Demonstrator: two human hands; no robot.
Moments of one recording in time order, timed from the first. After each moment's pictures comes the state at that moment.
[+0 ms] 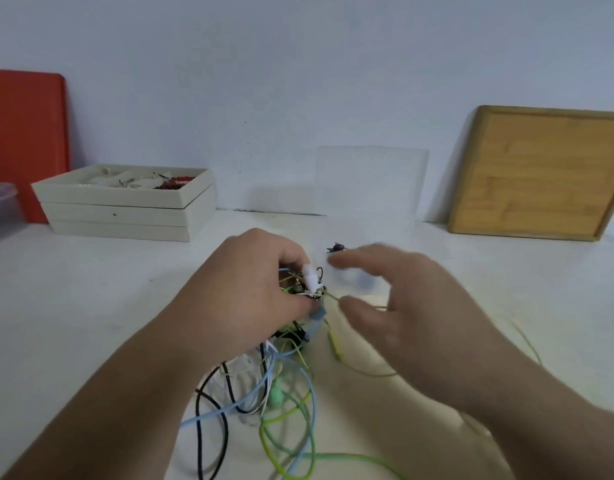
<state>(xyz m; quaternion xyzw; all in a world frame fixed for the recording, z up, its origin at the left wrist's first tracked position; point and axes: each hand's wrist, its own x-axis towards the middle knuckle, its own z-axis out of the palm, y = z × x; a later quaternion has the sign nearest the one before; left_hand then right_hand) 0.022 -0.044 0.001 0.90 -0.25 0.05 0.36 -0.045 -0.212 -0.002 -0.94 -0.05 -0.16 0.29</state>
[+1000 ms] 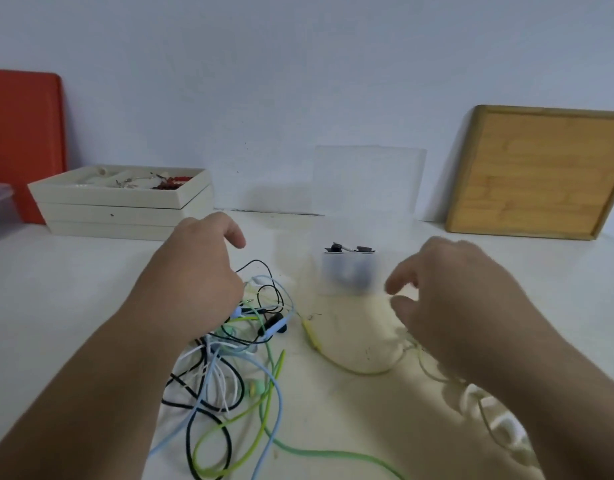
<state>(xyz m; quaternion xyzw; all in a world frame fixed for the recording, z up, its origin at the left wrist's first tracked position) 0.039 -0.020 -0.003 0.94 -0.08 0.12 0.30 -0.044 -0.234 0.008 -0.99 0.09 -0.14 0.06</state>
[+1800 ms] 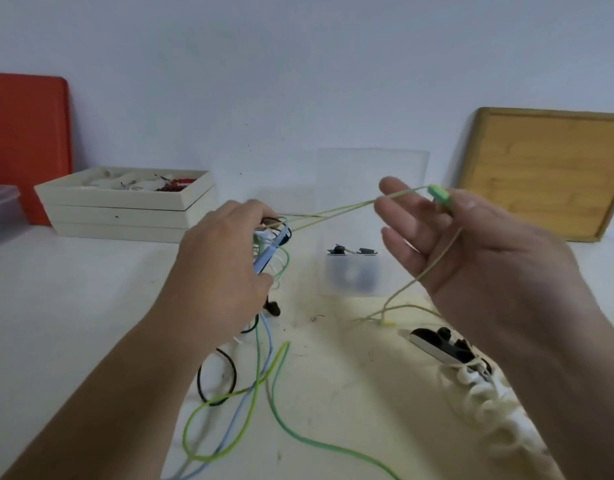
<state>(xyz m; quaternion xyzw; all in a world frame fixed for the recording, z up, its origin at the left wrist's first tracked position) 0.041 -0.031 -0.007 0.91 -0.20 0.25 0.25 -0.034 -0.242 0.022 -0.45 -0.06 -0.13 0.88</state>
